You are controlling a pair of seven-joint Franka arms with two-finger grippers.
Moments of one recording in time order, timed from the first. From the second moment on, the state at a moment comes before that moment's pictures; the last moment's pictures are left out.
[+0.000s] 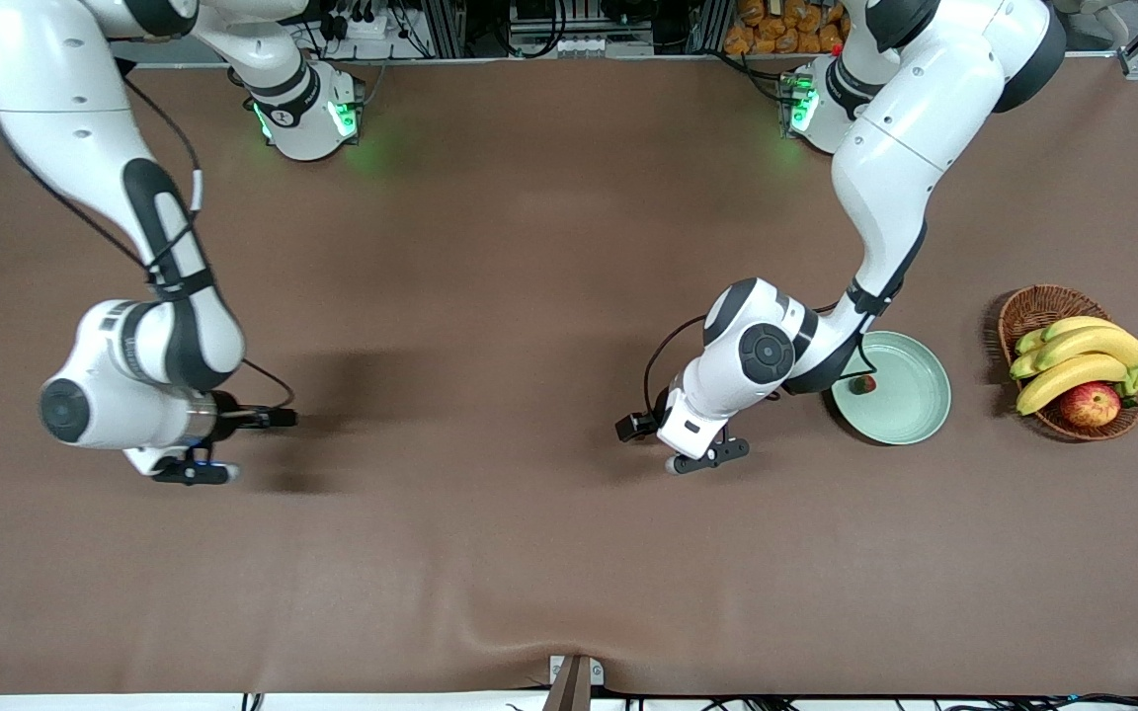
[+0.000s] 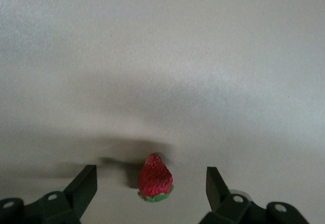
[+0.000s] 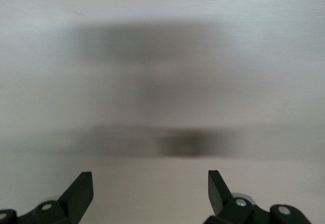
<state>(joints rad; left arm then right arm) -0.19 0.84 -0.41 -1.59 0.06 2.58 -0.79 0.01 0.61 -0.09 -1.74 0.21 2.10 -0.20</state>
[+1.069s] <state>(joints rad) -0.17 0.78 -0.36 -1.58 0.07 2.45 -0.76 -0.17 0.66 -0.09 -1.74 -0.10 2.15 -0.30</state>
